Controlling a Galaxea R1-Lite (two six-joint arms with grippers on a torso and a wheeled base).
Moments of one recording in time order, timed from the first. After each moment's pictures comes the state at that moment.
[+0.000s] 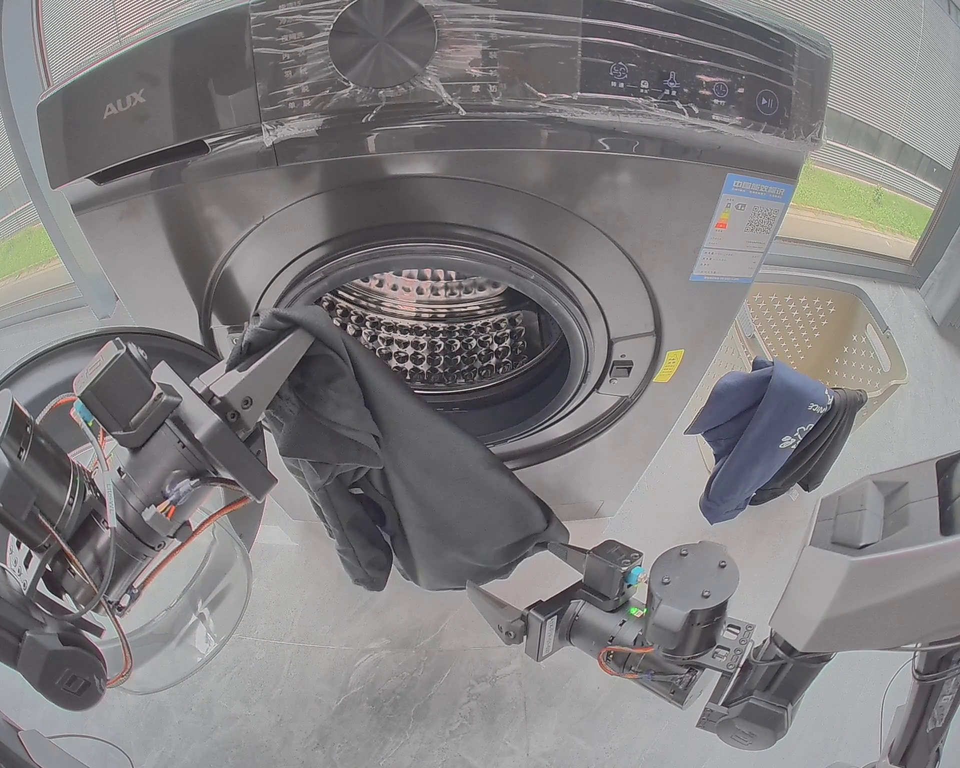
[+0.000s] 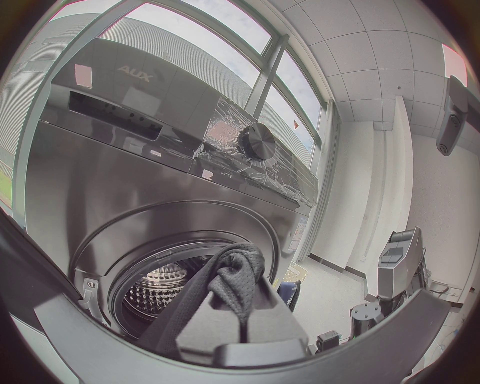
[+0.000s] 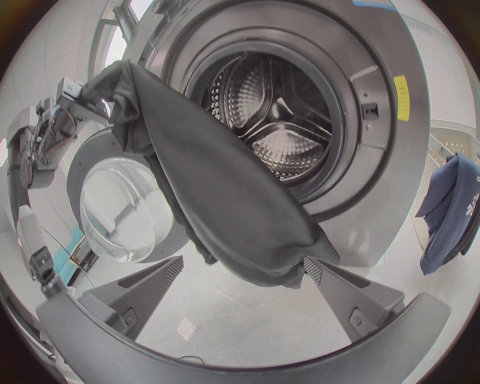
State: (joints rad) left arm -0.50 1.52 -0.37 -1.55 -0.18 -0.13; right arm 0.85 2.18 -0.50 -1.53 -0.16 0.20
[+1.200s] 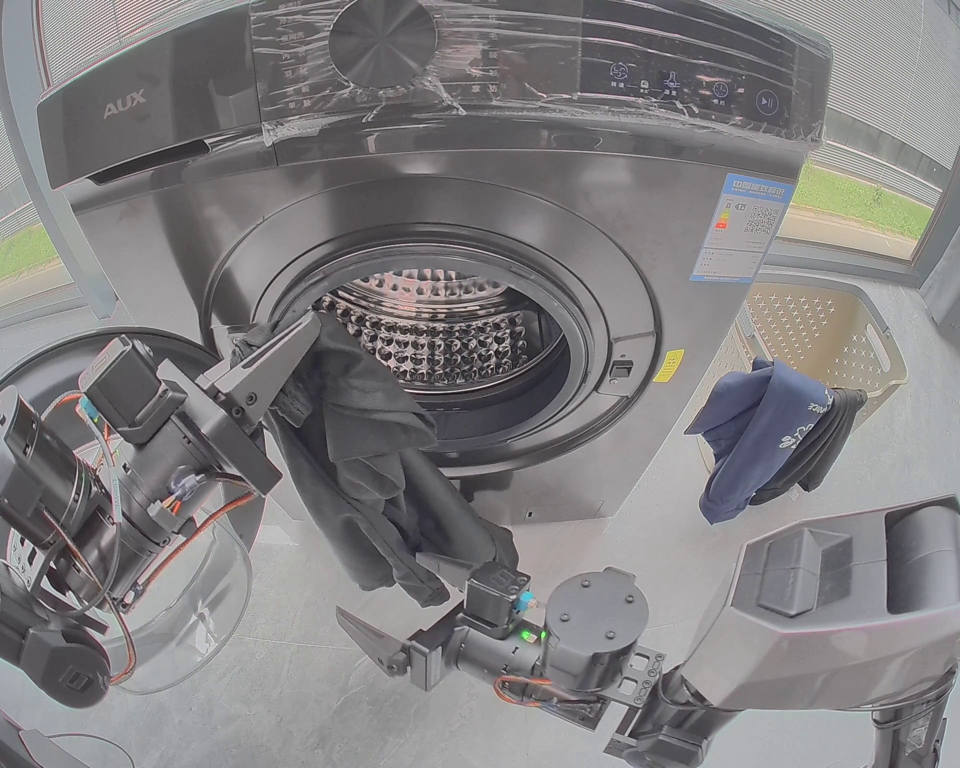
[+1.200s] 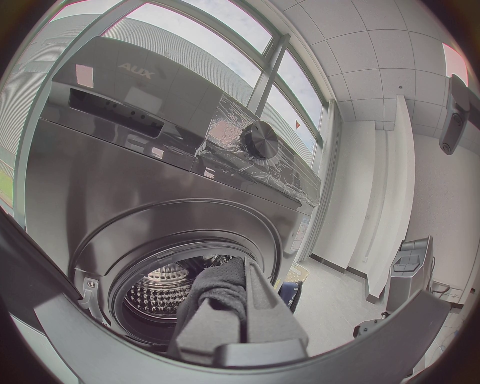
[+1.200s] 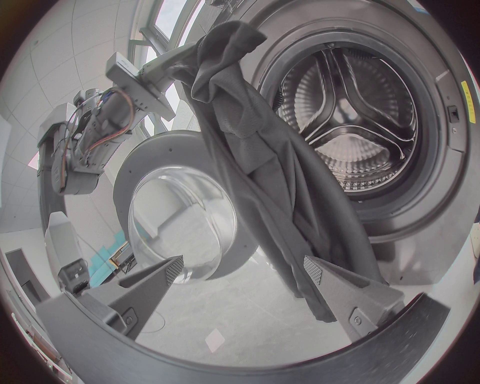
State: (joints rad) left arm -0.50 1.53 -0.38 -1.55 -0.17 -0.13; right arm 1.01 2.29 -0.75 -1.54 -0.03 0.21
